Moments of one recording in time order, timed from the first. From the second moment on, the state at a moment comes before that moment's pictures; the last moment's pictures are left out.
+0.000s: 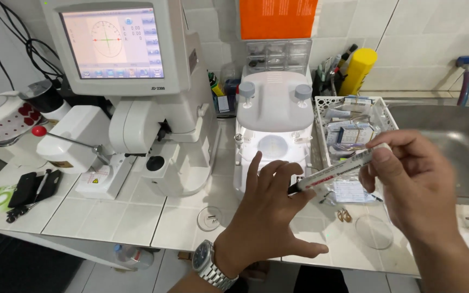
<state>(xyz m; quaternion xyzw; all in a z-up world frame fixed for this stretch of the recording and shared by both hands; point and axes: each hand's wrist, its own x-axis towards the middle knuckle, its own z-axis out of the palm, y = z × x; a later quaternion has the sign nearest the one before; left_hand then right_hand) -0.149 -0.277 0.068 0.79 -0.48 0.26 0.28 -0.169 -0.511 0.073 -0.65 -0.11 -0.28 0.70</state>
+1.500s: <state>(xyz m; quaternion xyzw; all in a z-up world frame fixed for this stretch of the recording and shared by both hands) -0.148 -0.269 0.135 0.76 -0.47 0.45 0.01 -0.214 -0.431 0.059 -0.62 -0.18 -0.47 0.60</state>
